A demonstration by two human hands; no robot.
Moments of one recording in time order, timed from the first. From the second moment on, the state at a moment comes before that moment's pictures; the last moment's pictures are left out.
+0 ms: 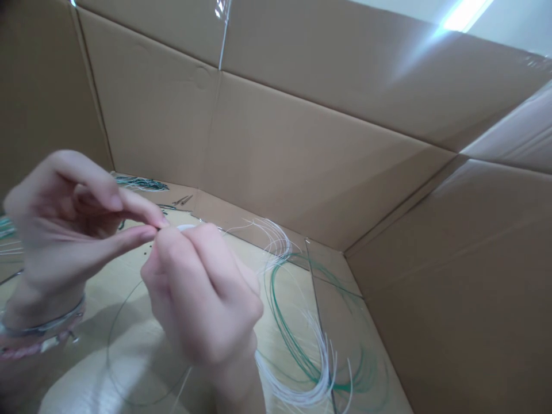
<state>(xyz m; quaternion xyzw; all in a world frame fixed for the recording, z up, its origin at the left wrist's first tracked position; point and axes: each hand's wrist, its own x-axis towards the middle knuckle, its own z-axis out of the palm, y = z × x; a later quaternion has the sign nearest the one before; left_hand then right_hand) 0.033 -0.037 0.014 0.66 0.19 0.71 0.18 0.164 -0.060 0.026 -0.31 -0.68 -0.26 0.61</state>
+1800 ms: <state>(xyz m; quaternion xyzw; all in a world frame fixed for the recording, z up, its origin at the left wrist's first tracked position) 0.044 -0.039 0.013 0.61 0.12 0.73 0.30 0.163 -0.054 0.023 -0.25 -0.67 -0.17 0.68</state>
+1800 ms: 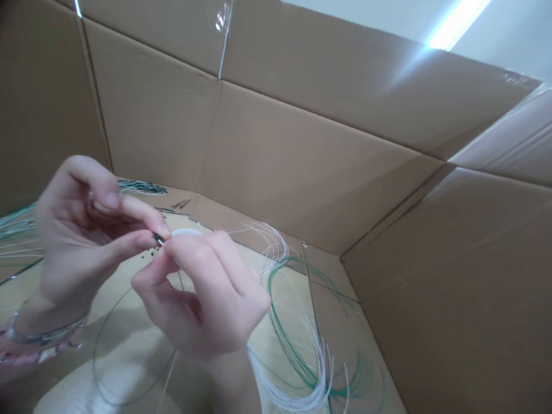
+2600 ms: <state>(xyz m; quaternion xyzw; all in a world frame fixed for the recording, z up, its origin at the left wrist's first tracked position) 0.045 -0.037 0.009 0.62 0.15 0.75 0.15 0.165 -0.050 0.020 -0.28 -0.67 -0.19 0.66</state>
